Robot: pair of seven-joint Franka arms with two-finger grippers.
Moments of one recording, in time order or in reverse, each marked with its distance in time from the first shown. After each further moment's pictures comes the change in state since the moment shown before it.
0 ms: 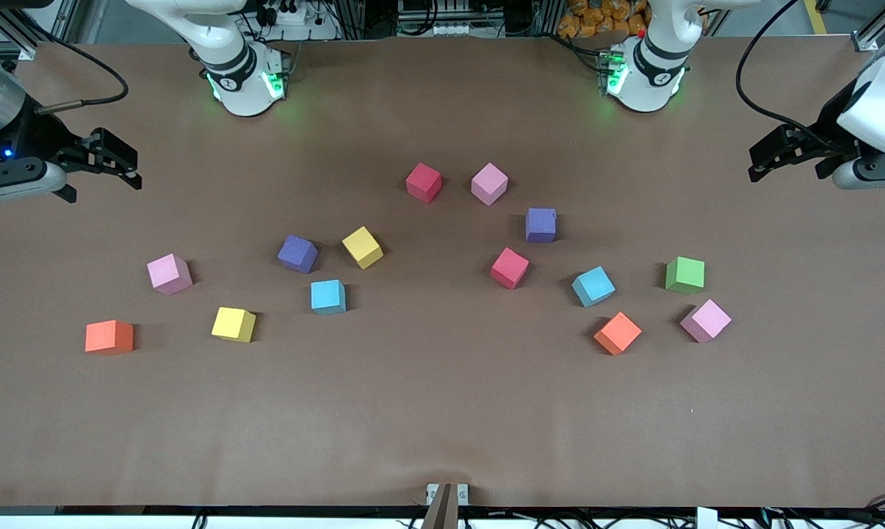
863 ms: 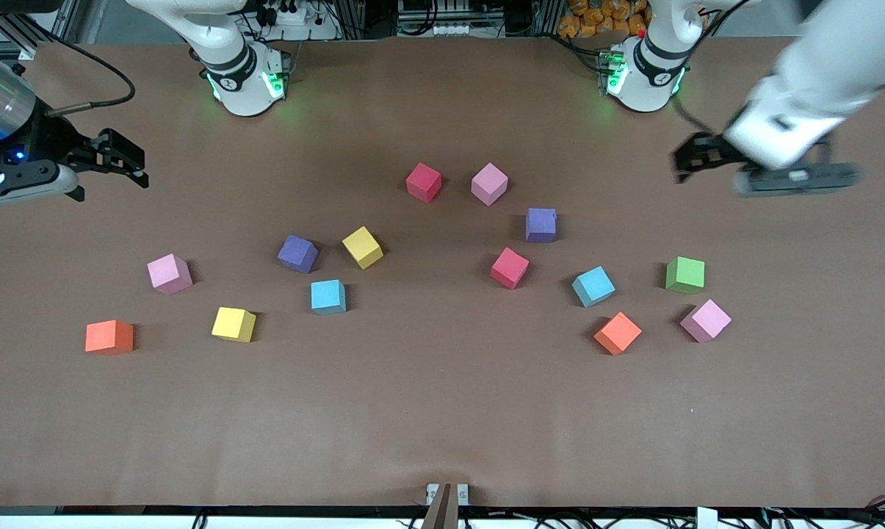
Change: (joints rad) left arm -0.031 0.039 -0.195 -0.076 -0.012 0.076 -0.167; right arm 0.002 0.001 0.003 -0.017 0.002 -0.013 -0.001
